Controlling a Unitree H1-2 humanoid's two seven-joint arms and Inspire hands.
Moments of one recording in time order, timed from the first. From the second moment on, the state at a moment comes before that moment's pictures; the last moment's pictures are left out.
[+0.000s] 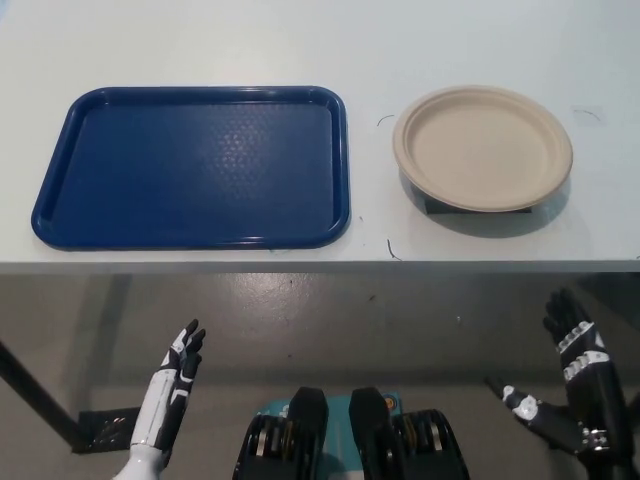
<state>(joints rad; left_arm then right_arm) -0.07 0.11 -0.04 0.38 0.12 -0.40 0.06 0.07 -0.10 0.02 -0.05 0.13 -0.31 0.03</state>
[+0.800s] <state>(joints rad) -0.06 0.10 -0.05 0.38 0.13 -0.40 0.06 -0.02 -0.12 -0.01 -0.14 0.59 0.00 0.05</state>
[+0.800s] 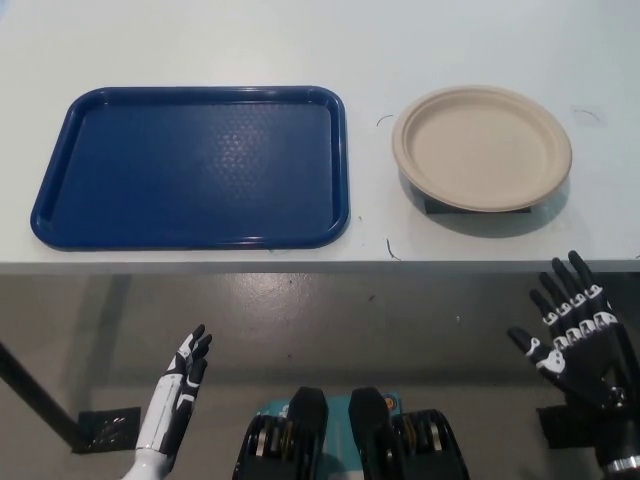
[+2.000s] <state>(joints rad) -0.06 0.13 -0.10 0.36 0.14 -0.41 0.07 -0.27 -0.01 -0.28 0.13 1.23 0.41 0.02</state>
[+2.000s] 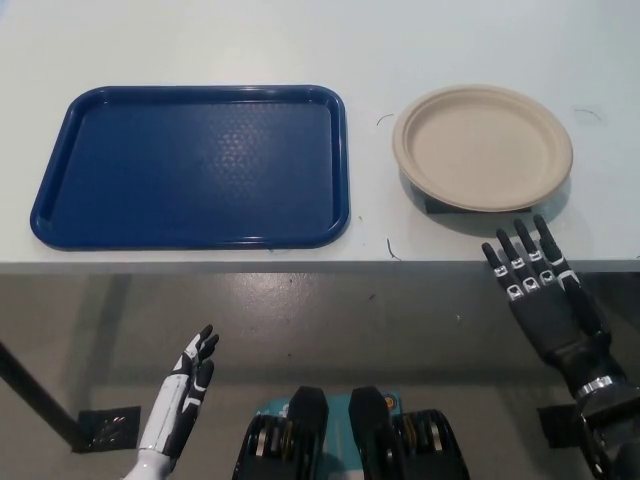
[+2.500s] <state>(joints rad) -0.07 0.15 -0.12 0.36 0.14 -0.43 0.09 -0.30 -0.01 -0.31 0.17 1.30 0.46 0.01</state>
